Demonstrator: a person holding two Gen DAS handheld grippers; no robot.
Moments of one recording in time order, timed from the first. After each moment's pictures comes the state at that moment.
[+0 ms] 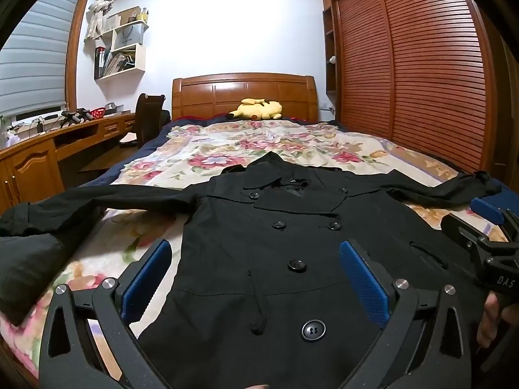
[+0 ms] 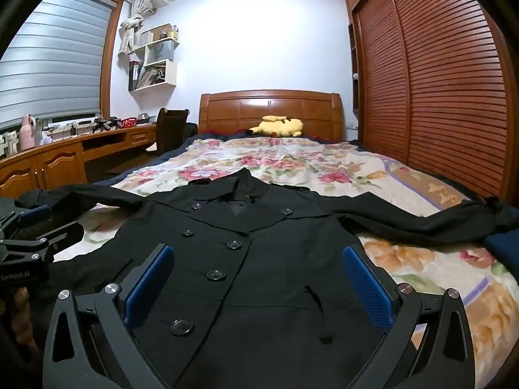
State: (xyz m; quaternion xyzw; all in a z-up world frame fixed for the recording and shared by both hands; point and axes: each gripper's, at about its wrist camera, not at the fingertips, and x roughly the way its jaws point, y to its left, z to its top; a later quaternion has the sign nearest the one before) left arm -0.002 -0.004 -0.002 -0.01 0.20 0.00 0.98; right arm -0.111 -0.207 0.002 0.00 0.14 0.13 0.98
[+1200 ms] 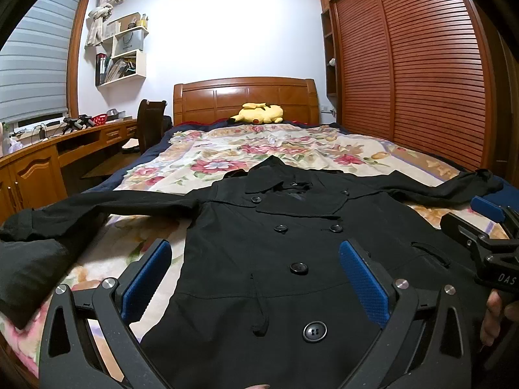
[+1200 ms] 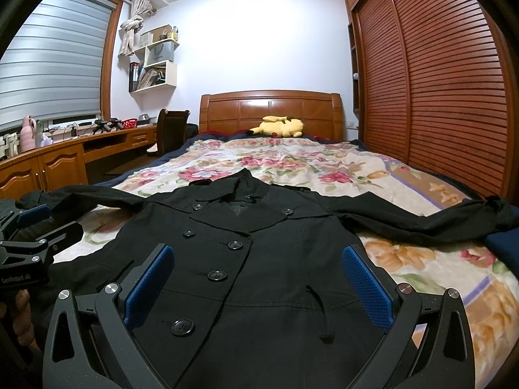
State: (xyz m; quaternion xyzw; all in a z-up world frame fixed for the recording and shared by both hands) left arm -0.001 -0.006 0.004 0.00 0.19 0.01 0.98; right arm -0.111 -0.205 -0.001 0.00 0.14 0.13 0.98
